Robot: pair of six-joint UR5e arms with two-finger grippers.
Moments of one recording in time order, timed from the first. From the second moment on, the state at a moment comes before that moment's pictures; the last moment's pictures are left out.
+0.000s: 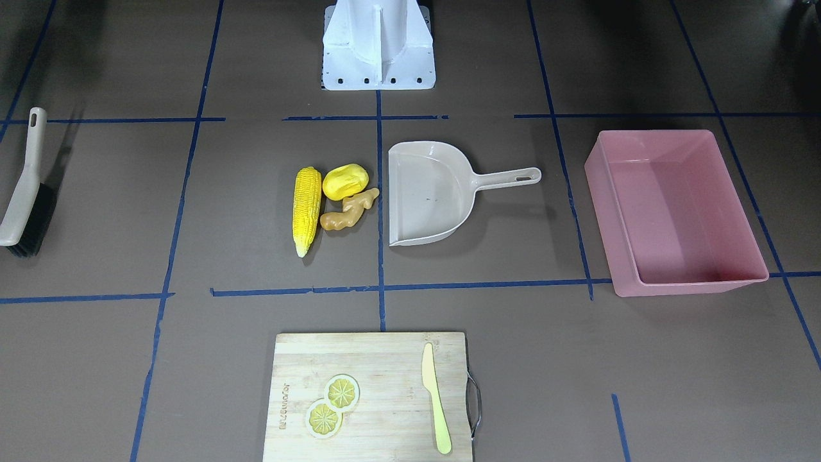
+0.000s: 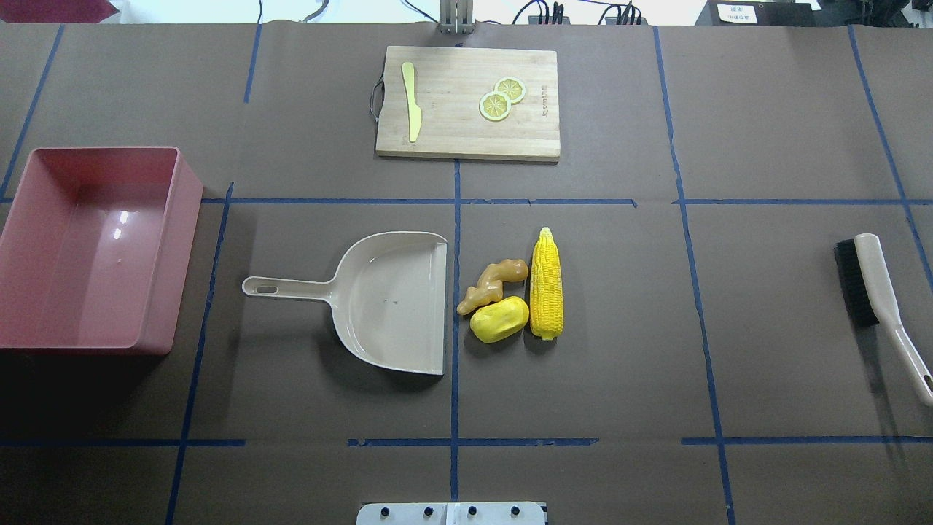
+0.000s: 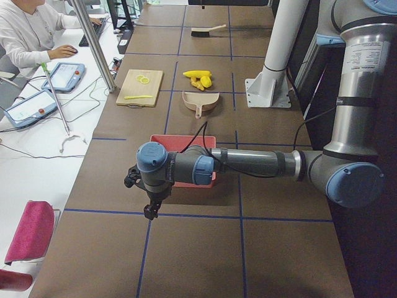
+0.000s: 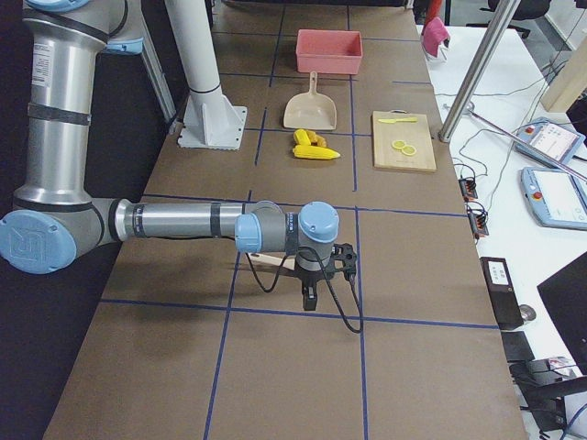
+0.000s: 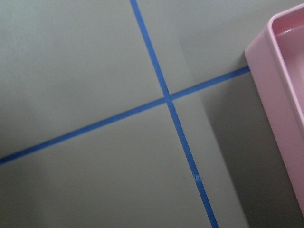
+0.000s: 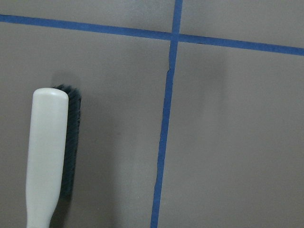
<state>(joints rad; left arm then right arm) -1.57 -1.61 -1.55 -1.69 -2.33 0.33 1.46 -1.72 1.76 -1.56 2.30 0.01</state>
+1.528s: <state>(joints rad) -1.57 -1.63 -1.53 -1.76 -2.34 0.33 1.05 -1.93 1.80 -0.88 2.22 0.74</state>
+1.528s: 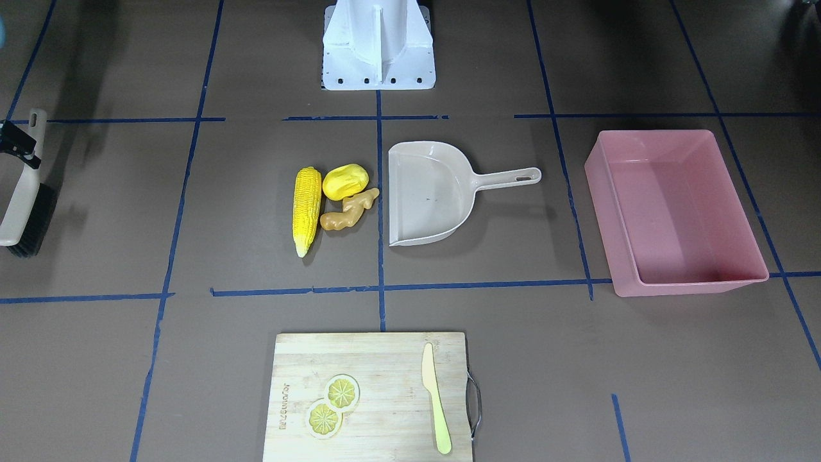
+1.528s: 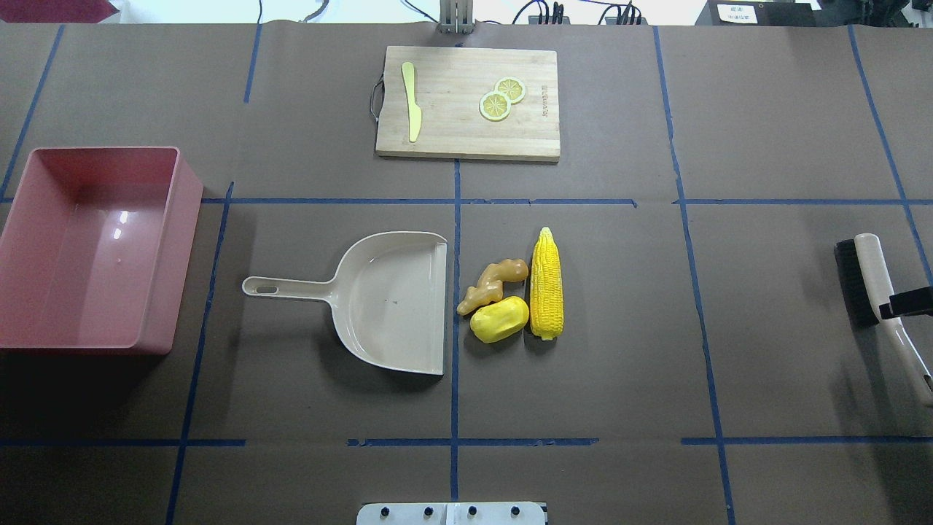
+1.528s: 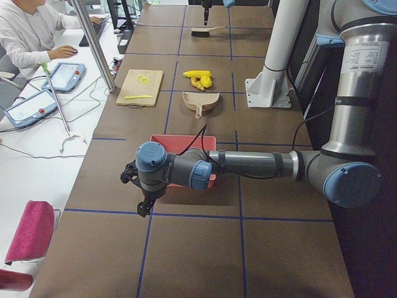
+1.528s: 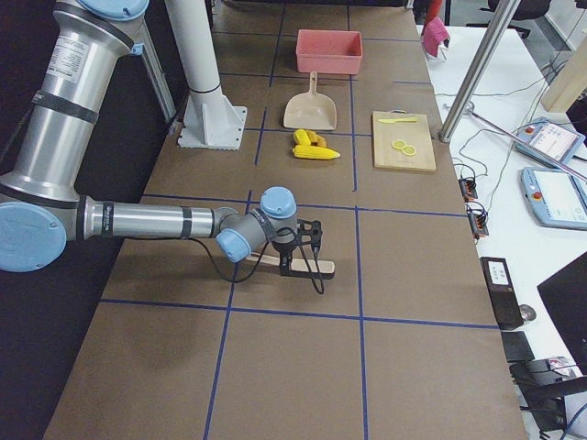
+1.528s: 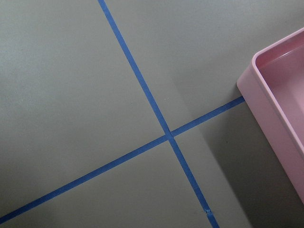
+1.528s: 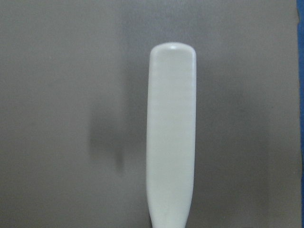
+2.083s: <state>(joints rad) -1.57 -1.63 -1.53 -1.76 -2.34 0.33 0.93 -1.95 1.78 -0.86 2.17 0.75</state>
